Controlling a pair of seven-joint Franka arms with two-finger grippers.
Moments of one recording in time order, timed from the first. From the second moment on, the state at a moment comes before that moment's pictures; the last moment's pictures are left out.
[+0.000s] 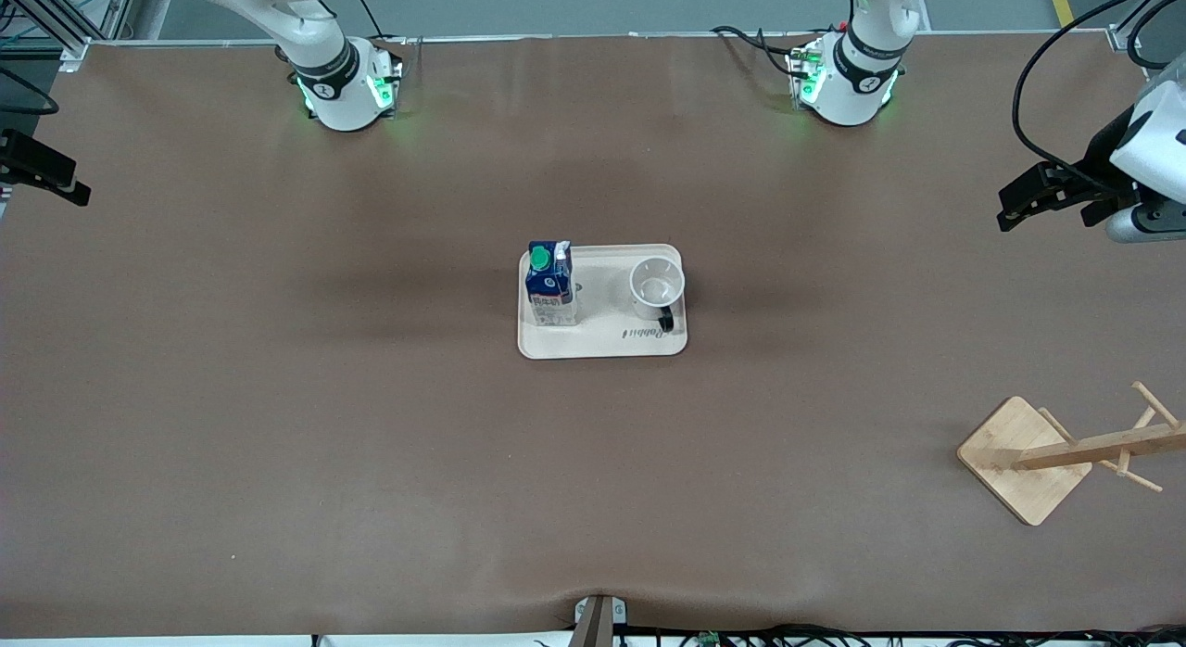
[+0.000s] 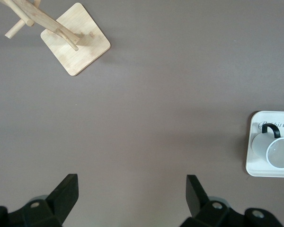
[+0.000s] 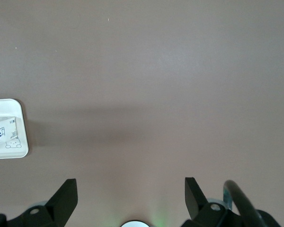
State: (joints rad) left arm 0.06 -0.05 -0.12 -1.64 0.01 1.60 -0.10; right arm 0.09 0.04 -0.18 -1.37 0.02 1.35 -0.07
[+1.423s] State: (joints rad) left arm 0.03 0.06 -0.14 -1.64 0.00 1.58 -0.14; right arm 0.09 0.05 -0.18 -1.37 0.02 1.35 -0.07
